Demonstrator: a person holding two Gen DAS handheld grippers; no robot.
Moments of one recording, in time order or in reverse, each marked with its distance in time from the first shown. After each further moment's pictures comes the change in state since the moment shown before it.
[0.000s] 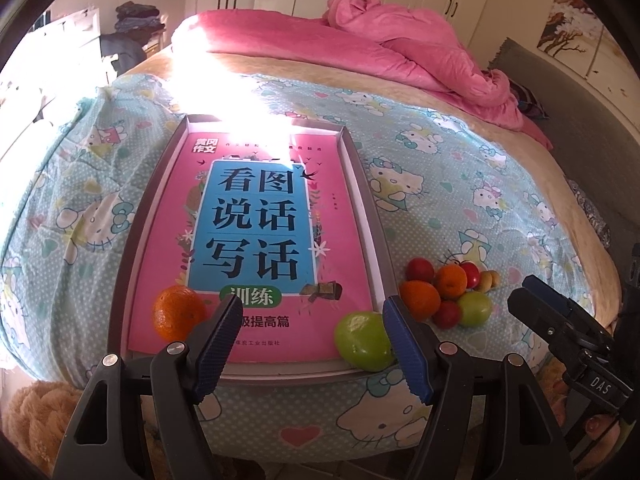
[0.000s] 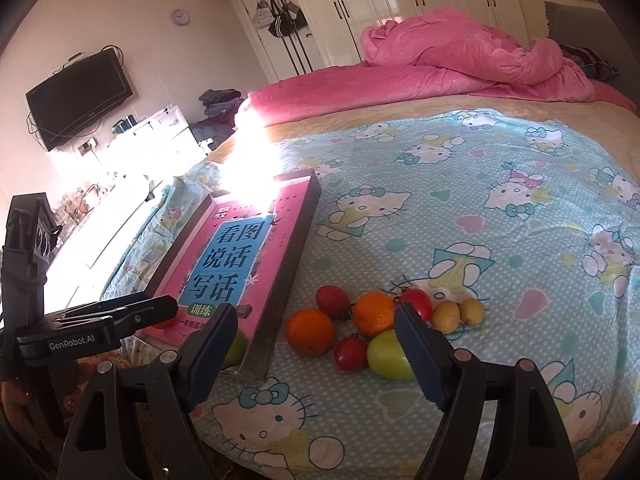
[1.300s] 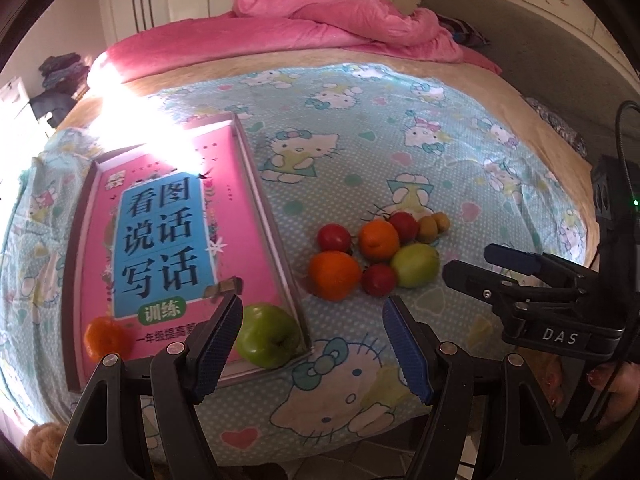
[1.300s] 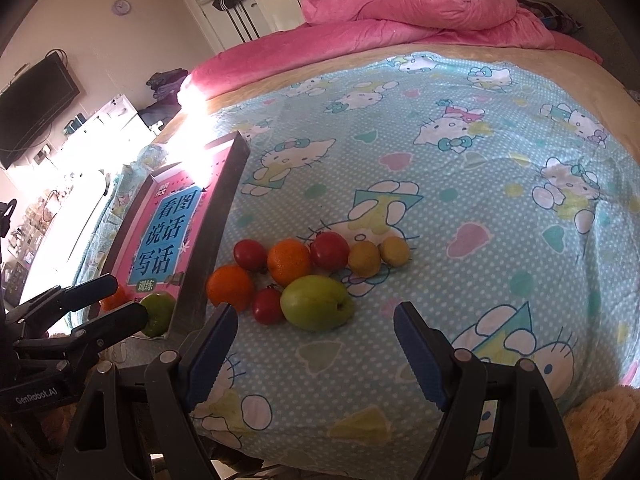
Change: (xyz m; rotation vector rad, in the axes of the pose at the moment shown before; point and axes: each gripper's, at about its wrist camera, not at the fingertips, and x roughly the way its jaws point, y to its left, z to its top) left arm 0.016 -0.087 -0.011 0.298 0.085 -0.062; right arm 0.004 -0.052 -0.018 0.128 0.152 -0.120
